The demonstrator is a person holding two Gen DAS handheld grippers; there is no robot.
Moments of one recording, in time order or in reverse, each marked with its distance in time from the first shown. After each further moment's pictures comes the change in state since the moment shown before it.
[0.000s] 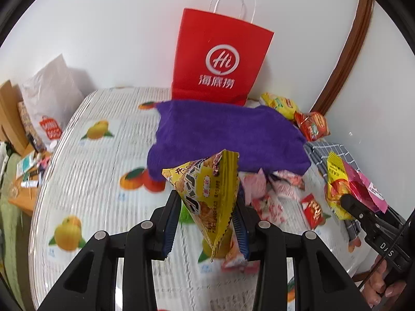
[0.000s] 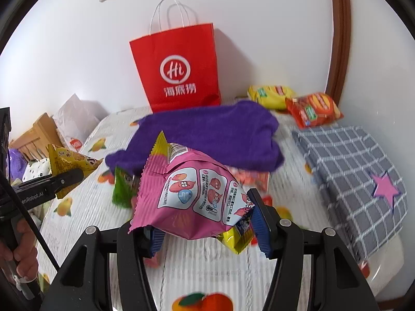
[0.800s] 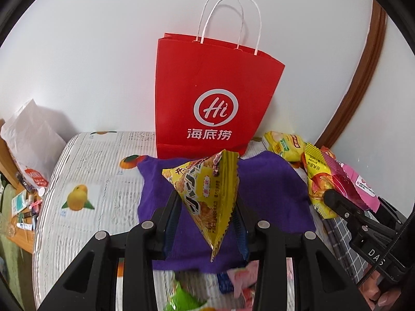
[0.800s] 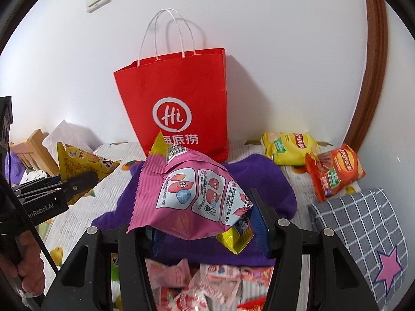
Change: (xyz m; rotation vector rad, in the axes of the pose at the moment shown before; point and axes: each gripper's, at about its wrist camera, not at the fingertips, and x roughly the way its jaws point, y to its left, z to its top) left arm 0.064 -0.023 0.127 0.011 -0.059 0.015; right arm 0.084 -0.004 0.124 -0.047 -0.048 0.030
